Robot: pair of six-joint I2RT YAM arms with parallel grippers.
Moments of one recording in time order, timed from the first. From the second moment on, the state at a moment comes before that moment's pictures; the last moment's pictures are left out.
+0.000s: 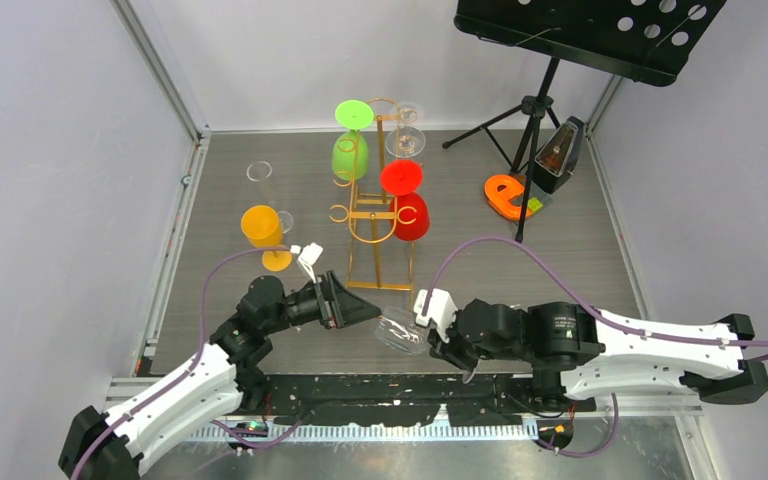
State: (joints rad) left arm -0.68 0.65 0.26 0.24 0.49 -1.05; right arm 1.43 0.83 0.88 -0.78 0.15 0.18
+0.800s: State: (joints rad) left arm -0.68 0.57 0.25 0.15 0.63 -1.02; right arm 1.45 1.01 0.99 -0.71 0.17 0.05
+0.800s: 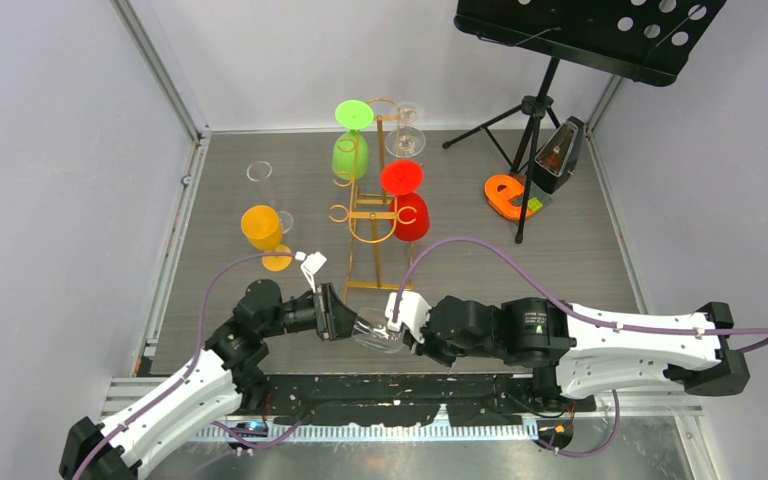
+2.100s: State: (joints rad) left arm -0.67 0.54 0.39 -0.17 0.58 -0.88; right arm 1.46 0.91 0.96 -0.66 0.30 0.08
